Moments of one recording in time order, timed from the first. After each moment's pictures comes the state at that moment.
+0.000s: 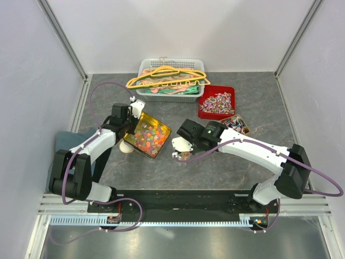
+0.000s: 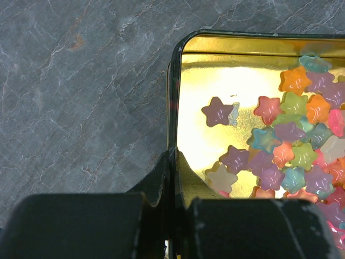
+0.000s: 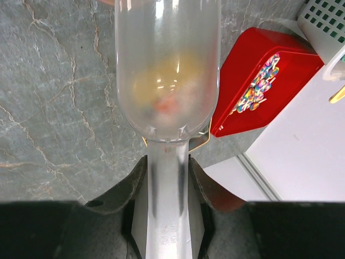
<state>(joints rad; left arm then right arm) -0.22 1.41 0.78 -0.09 0.06 0.32 0.99 1.51 1.28 -1.04 0.41 -0.85</state>
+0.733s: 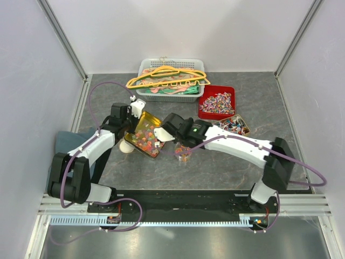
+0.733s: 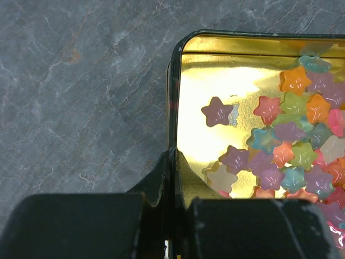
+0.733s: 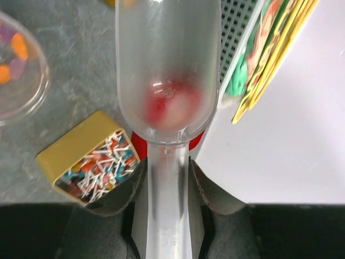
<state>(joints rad) -0.22 1.39 0.78 -0.09 0.11 0.32 1.03 1.64 1.40 -0.73 0.57 -0.94</state>
